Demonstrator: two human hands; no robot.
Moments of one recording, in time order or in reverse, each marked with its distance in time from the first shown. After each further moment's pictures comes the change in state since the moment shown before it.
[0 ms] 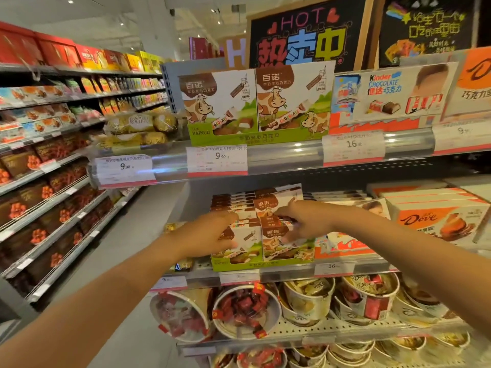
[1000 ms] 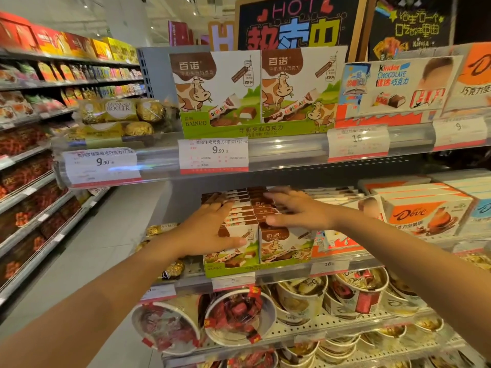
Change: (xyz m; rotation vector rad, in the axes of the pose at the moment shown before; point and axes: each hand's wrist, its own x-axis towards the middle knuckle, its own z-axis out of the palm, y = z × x) left_hand 0.023 -0.012 0.011 -0.131 -0.013 -0.036; right_hand 0.009 0.010 0.009 0.224 0.126 0.099
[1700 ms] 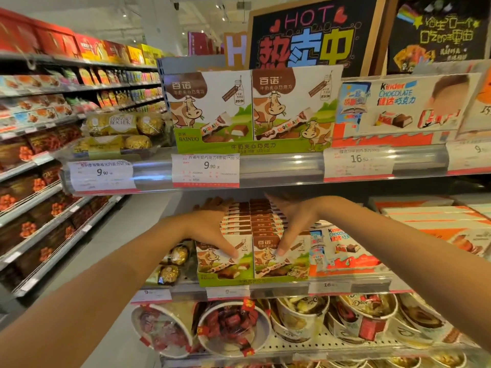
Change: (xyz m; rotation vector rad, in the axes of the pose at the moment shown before) left_hand 0.022 0.013 -0.031 -0.273 -0.249 -0.101; right_hand 0.041 0.012 -0.030 -0.073 -0.411 0.085
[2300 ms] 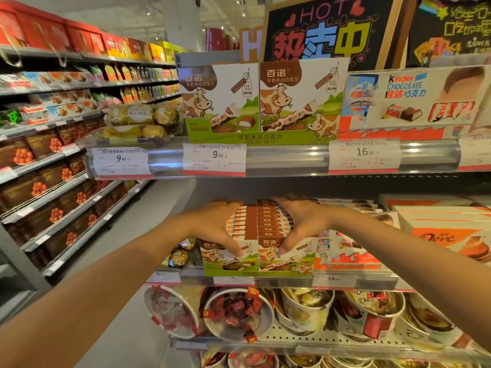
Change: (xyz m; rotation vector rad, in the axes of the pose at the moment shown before) left_hand -0.017 0.009 0.015 0.182 0.138 -0.023; right_hand -0.010 -0.001 0.026 0.138 0.168 -0.200
